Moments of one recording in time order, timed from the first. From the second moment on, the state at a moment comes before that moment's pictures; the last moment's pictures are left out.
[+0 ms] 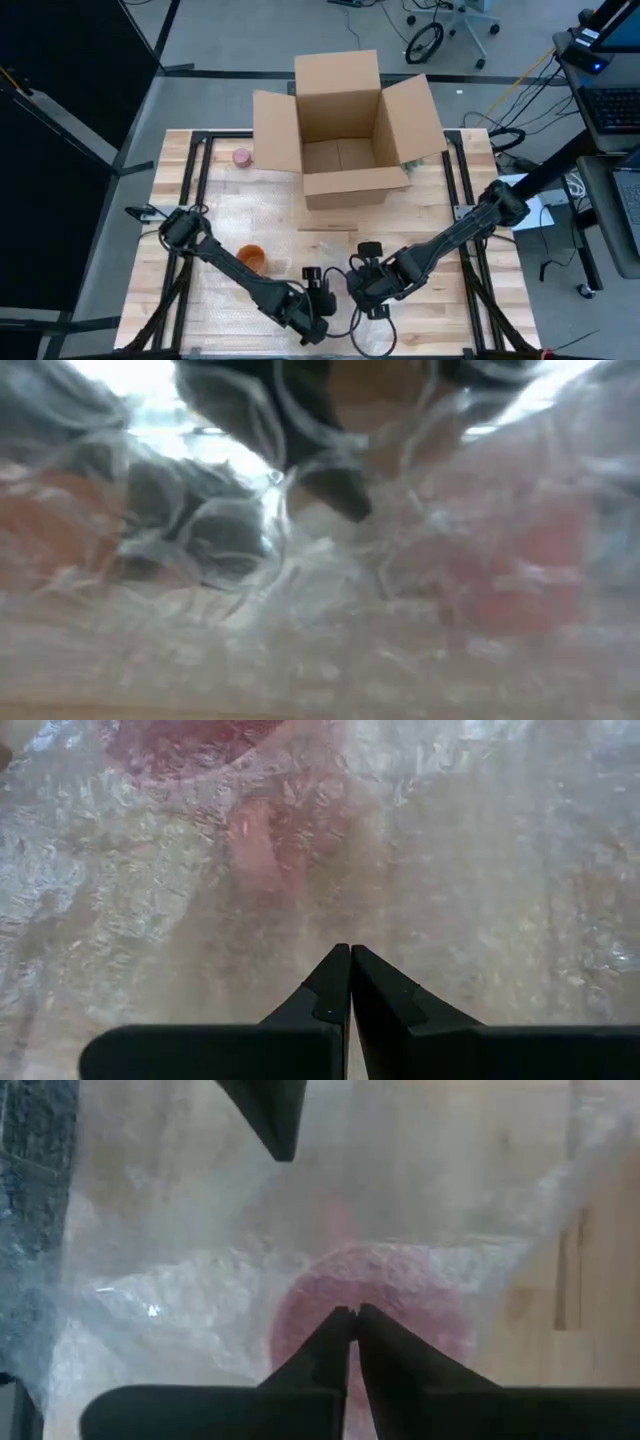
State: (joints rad) left arm -0.58 2.13 1.61 -0.56 -0.50 -0.41; right arm 0.54 1.82 1.52 -0.96 0.21 0.42
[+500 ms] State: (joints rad) left arm -0.58 2.13 1.61 -0.57 -0.50 -0.41; right arm 0.53 1.89 1.52 -0.97 0.20 0.40
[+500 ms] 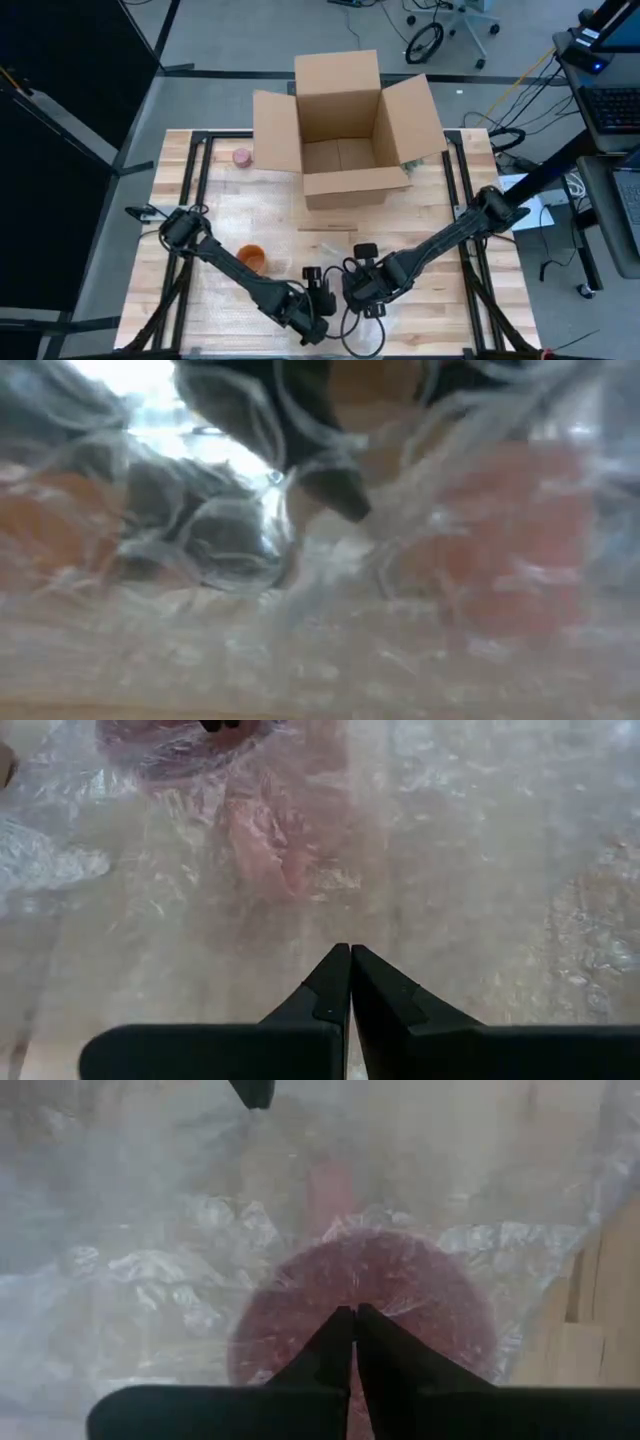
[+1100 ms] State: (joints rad) left arm -0.58 2.13 1.61 -0.57 -0.50 -0.41; right arm 0.50 1.91 1.52 -0.94 0.18 0.37
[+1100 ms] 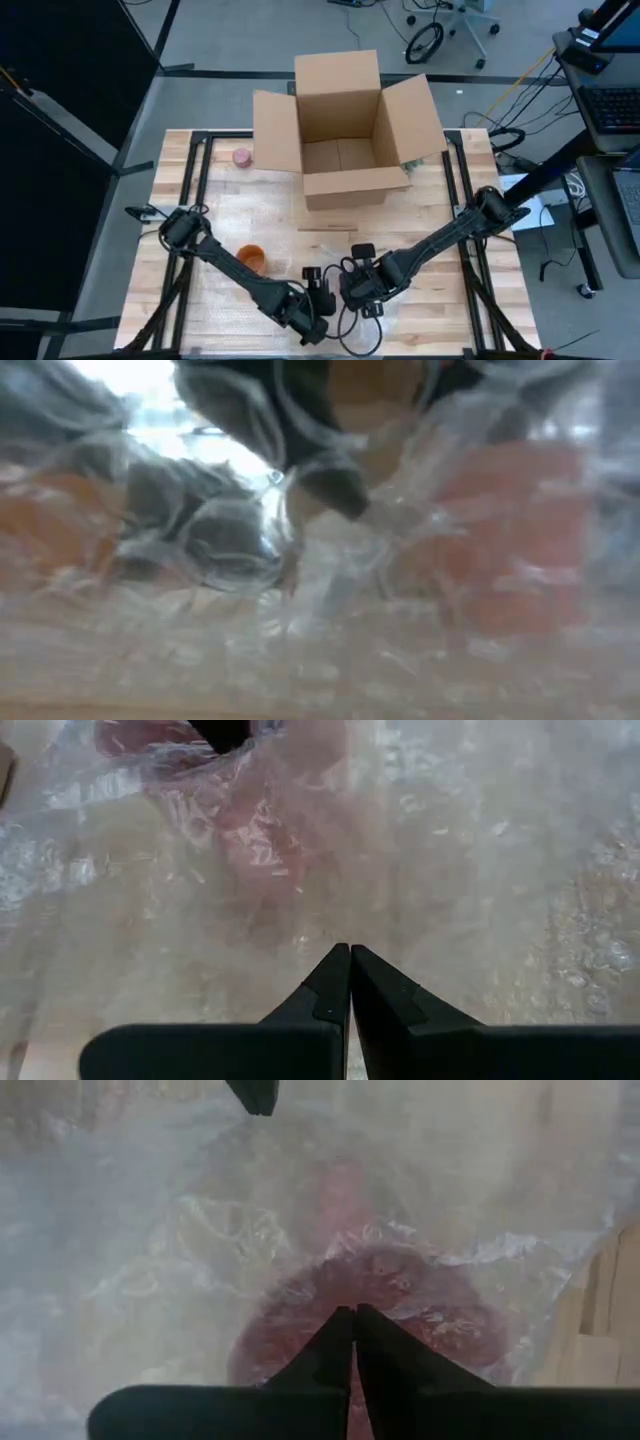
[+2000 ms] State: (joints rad) left arm -0.58 2.13 1.61 -0.57 -0.50 -0.40; right arm 0.45 1.89 1.42 -0.83 0.04 0.41
